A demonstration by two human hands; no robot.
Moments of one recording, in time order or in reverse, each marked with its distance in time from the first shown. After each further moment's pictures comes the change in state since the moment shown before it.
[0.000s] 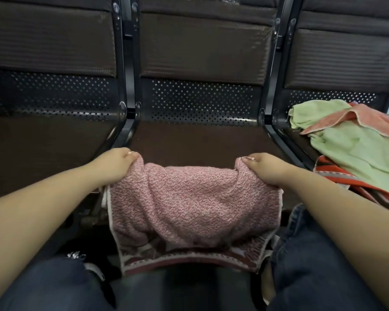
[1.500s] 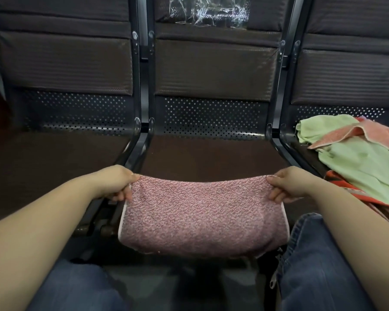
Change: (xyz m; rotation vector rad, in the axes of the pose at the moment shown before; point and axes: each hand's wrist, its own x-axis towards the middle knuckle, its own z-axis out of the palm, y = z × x) left_hand -0.001 -0.027 -0.027 -0.190 -0.293 -0.224; right_hand 0.000 0.029 -0.022 0.354 -0.143 0.227
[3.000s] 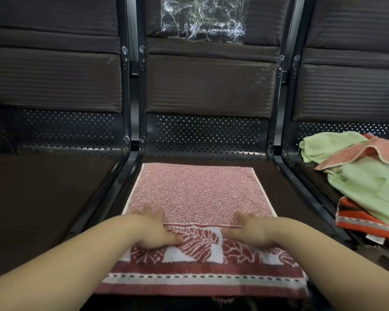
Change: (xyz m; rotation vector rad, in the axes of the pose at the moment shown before) left_hand 0.030 0.056 0.072 0.788 -0.224 -0.044; right_hand 0.025 -0.033 0.059 -0.768 -0.254 -0.009
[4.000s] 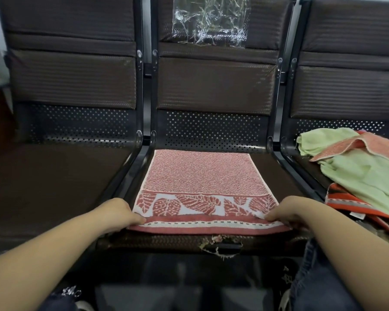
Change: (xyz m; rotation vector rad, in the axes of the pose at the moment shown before) left_hand -0.056 -0.072 0.038 -0.638 0.340 -0.169; right_hand -0.058 0.033 0.002 0.274 0.126 0.305
